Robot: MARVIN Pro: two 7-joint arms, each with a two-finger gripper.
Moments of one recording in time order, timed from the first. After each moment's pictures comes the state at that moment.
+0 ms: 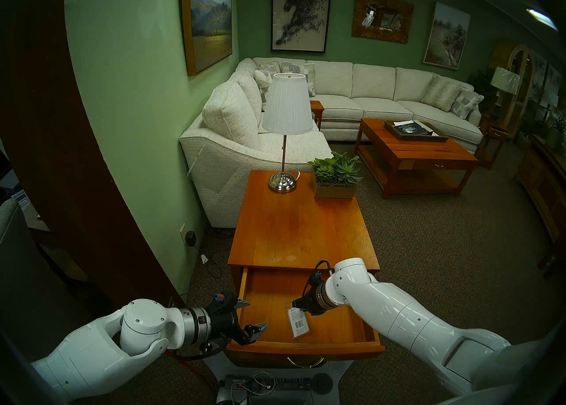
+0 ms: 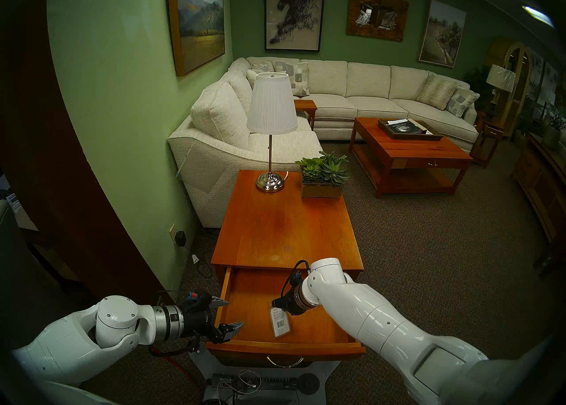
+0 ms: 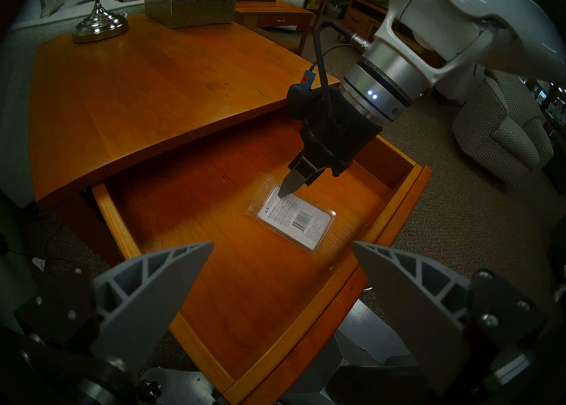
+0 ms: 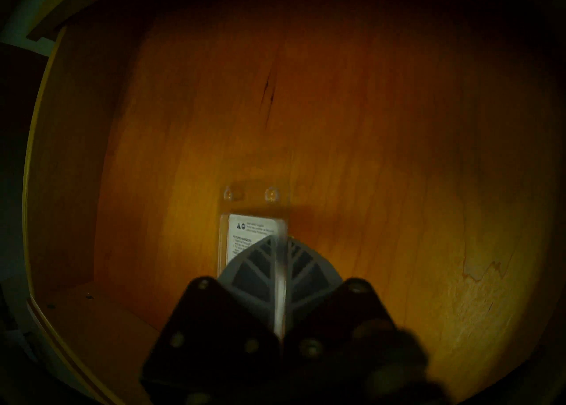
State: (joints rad) left arm 1.95 -0.72 -1.19 -1.89 -0.55 0.32 -0.39; right arm -1.31 -1.17 0.83 -1.24 1.09 0.89 -0.25
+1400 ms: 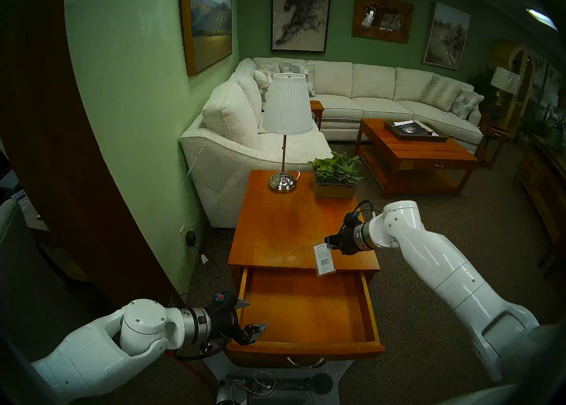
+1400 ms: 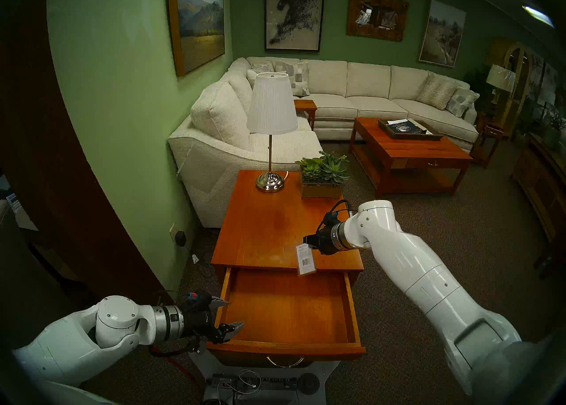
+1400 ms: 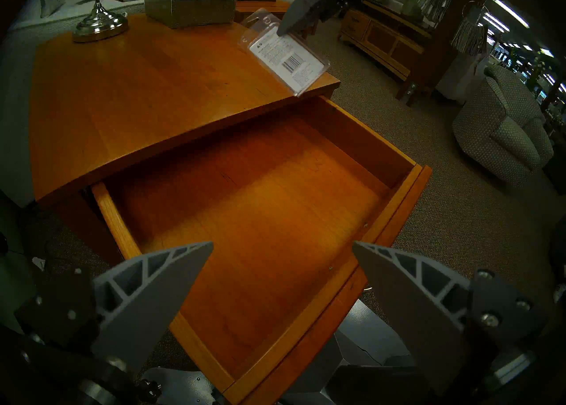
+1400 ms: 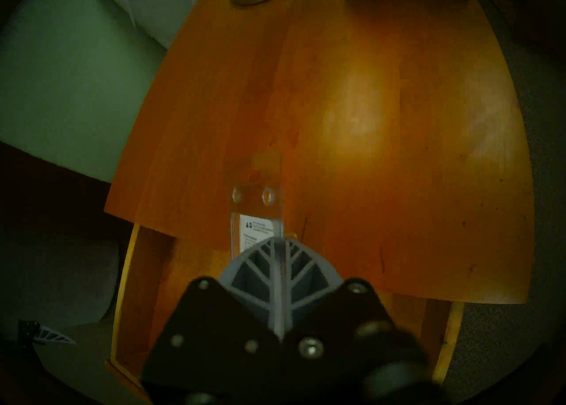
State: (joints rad) left arm 1.95 -0.72 -1.19 -1.89 -0.55 0.32 -0.39; right arm -1.21 -0.99 1.11 -1.45 1.24 0.96 -0.26
